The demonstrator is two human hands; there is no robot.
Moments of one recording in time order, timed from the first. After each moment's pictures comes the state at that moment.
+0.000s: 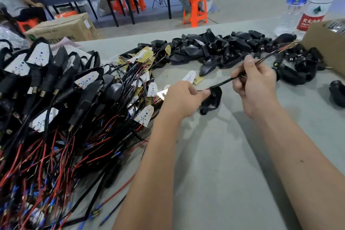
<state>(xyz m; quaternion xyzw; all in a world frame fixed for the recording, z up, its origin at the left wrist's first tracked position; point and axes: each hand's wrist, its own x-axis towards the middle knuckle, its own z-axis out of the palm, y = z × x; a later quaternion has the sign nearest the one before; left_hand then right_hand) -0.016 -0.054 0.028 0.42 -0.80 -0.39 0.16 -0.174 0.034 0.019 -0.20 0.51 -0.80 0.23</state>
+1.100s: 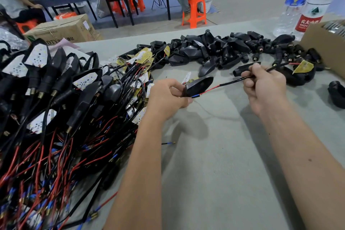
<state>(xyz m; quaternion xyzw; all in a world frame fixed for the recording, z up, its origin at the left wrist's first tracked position) 0.009 -0.075 0.021 0.40 -0.73 -0.48 0.27 -0.197 0.041 0.017 -0.08 0.51 -0.82 0.25</state>
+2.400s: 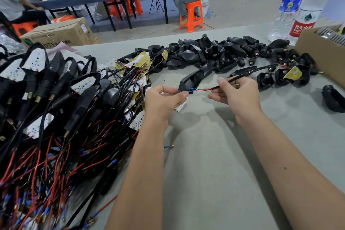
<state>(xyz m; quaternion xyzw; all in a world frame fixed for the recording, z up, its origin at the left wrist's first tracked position) 0.000 -0.071 0.015 0.42 -0.52 -0.64 0.38 -0.170 0.026 -0.005 -0.22 0.60 -0.73 0.26</state>
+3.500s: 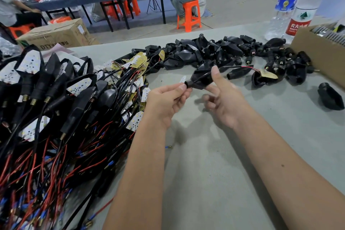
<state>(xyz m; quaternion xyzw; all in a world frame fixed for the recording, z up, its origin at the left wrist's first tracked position) -0.005 -0.061 0.028 0.35 -0.45 -0.75 0.33 -0.148 0.017 0.005 -0.14 0.51 -0.73 0.43</state>
